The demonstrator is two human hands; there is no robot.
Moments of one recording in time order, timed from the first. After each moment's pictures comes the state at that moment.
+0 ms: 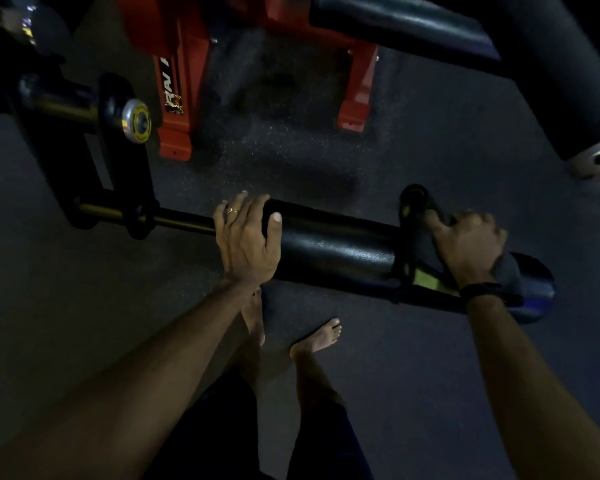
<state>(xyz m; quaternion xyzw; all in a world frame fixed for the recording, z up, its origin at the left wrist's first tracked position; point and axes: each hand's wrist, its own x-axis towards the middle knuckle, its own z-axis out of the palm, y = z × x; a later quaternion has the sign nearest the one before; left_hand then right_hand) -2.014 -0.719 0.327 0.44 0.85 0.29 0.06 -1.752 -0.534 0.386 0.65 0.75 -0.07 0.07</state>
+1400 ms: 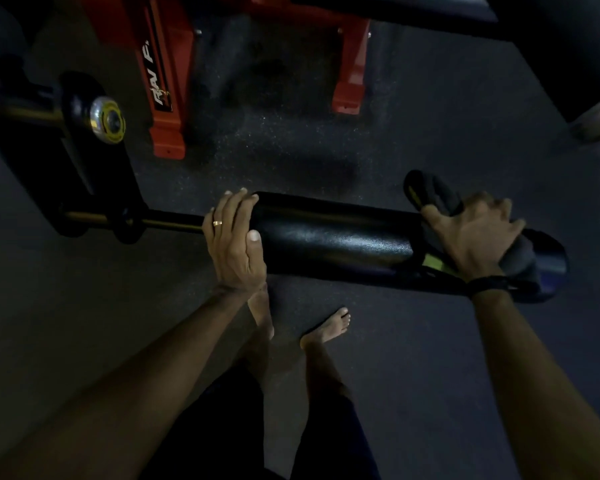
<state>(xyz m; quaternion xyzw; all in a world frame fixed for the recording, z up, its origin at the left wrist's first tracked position) -2.010 -0.738 0.314 0.46 0.80 0.38 0.07 -1.752 -0.547 0.393 0.69 0.72 -0.06 0.06</state>
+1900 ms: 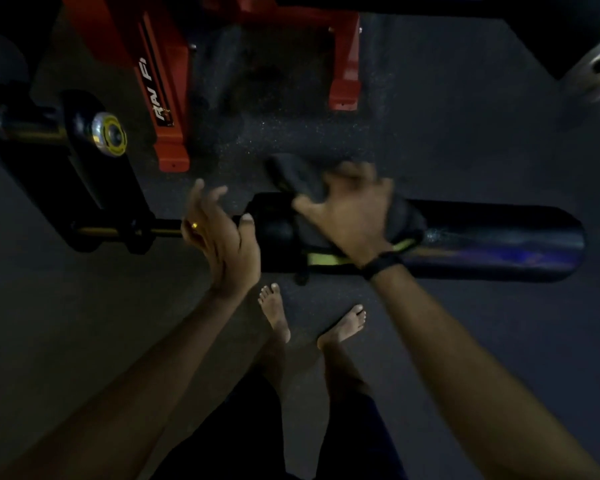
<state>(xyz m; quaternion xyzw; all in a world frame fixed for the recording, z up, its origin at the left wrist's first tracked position) -2.021 -0.733 0.347 0.34 0.86 0.37 0.10 -1.884 -0.611 0.390 0.53 0.83 -0.20 0.00</state>
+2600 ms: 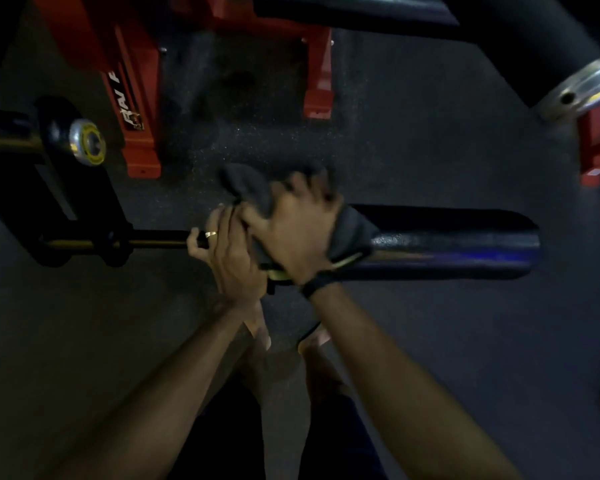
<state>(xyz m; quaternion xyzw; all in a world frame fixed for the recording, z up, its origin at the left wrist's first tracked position) -2.000 -0.732 0.320 0.42 0.85 0.30 0.05 -1.937 -0.646 0.396 0.54 0.84 -0.07 -0.02</state>
